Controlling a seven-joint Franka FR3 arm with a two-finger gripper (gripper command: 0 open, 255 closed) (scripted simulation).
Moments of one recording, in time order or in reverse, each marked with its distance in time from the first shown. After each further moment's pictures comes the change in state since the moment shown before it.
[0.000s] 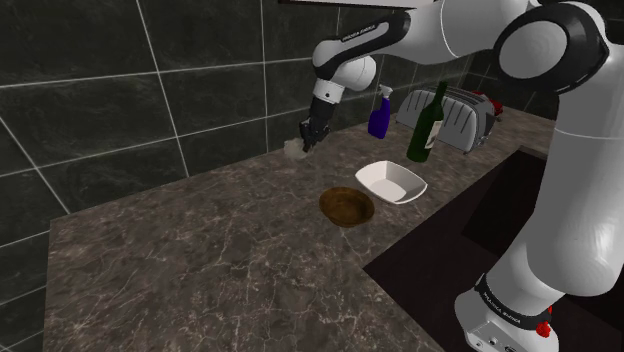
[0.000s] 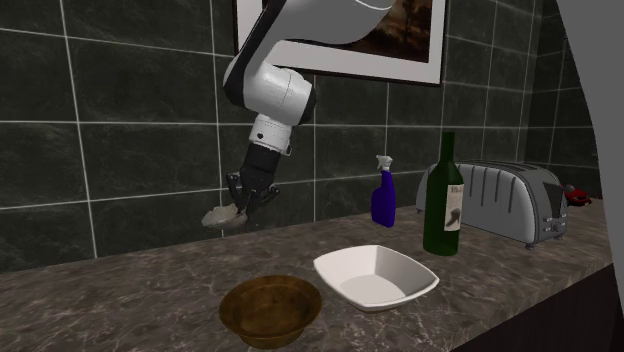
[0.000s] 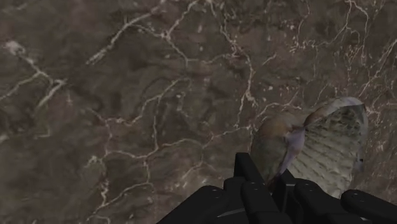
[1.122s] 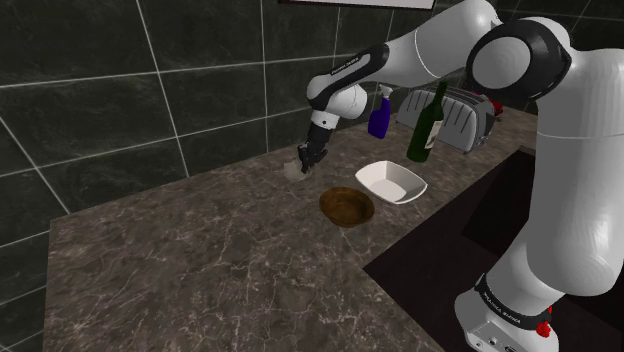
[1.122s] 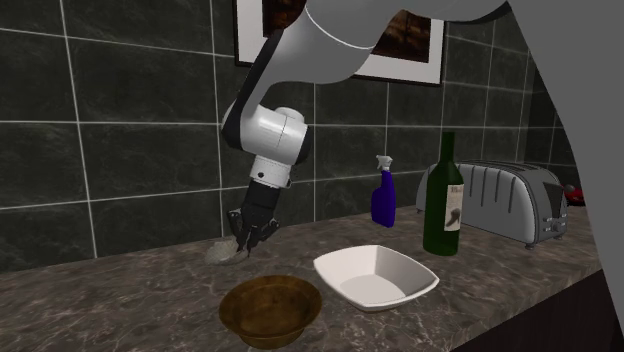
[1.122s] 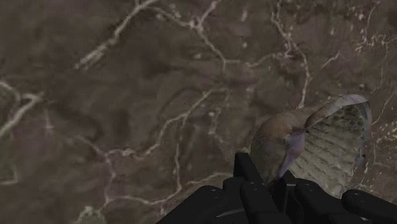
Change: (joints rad) arm -0.002 0.107 0.018 -0.065 0.052 0.159 -0.079
